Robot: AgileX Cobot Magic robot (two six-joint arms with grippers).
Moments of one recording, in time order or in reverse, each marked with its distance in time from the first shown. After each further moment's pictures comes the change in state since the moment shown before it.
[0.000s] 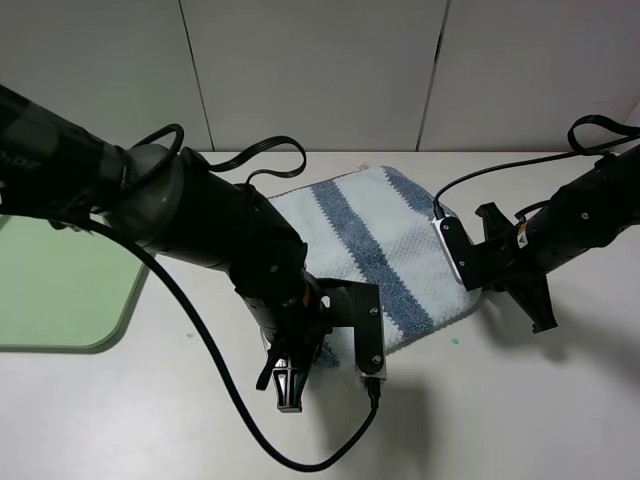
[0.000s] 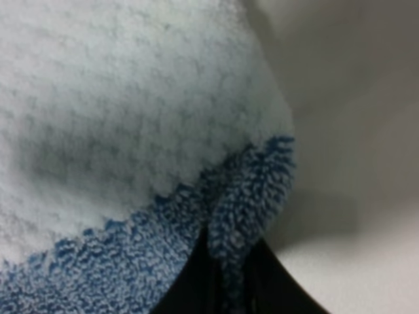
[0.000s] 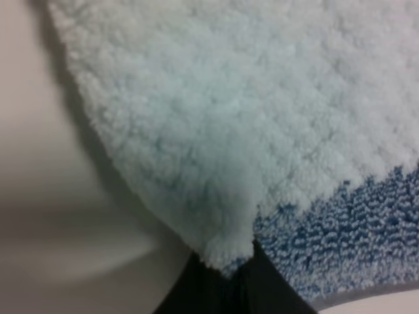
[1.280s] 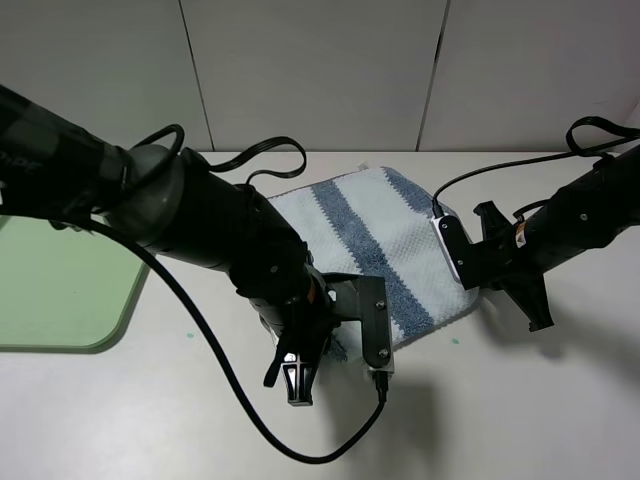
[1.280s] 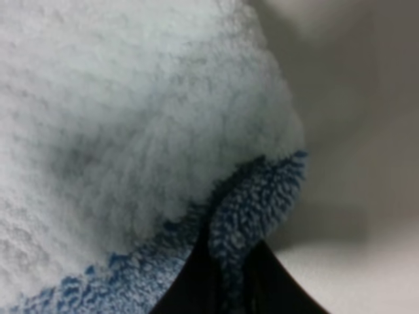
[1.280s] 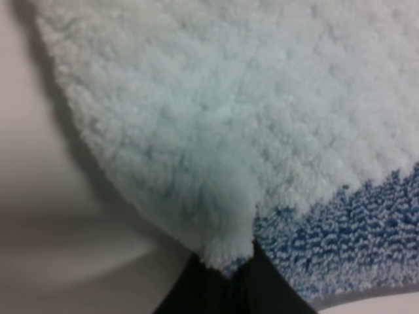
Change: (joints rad) left arm 0.000 -0.002 0.000 -0.001 -0.069 0.000; right arm 0.000 0.007 0.000 0.002 -0.025 0.000
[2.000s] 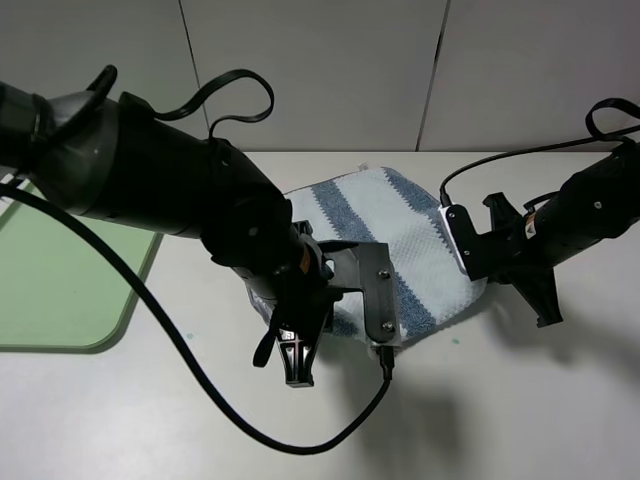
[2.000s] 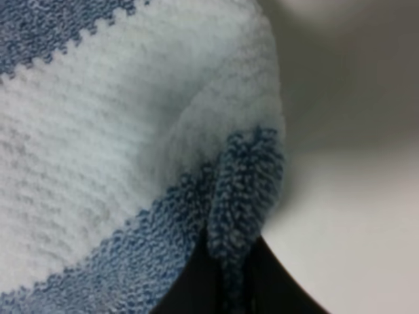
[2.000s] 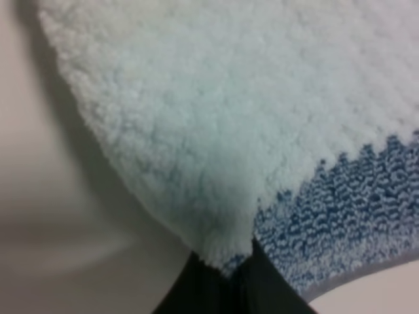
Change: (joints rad) left arm 0.000 -0.128 0.000 -0.001 0.066 0.000; right arm 0.000 -0.084 0.004 0.039 0.080 0.000
